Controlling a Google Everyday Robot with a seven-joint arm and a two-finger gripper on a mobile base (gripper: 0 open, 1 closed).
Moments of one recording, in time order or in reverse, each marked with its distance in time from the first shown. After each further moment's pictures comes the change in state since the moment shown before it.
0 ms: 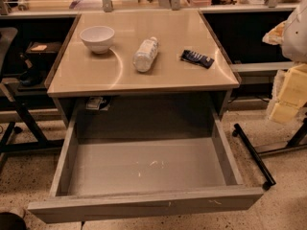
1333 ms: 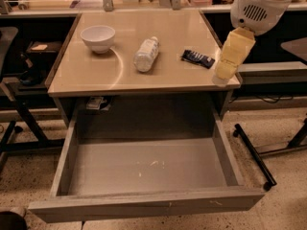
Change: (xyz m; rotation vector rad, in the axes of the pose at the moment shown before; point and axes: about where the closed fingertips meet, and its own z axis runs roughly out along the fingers) arm -0.048 -0.070 0.032 -0.038 0.114 0.266
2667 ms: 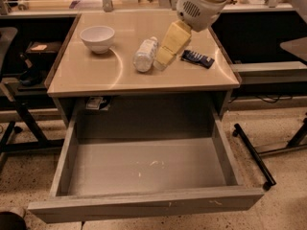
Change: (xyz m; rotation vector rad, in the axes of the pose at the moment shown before) arm -0.117 0.002 0.028 -0.036 -0.177 0.129
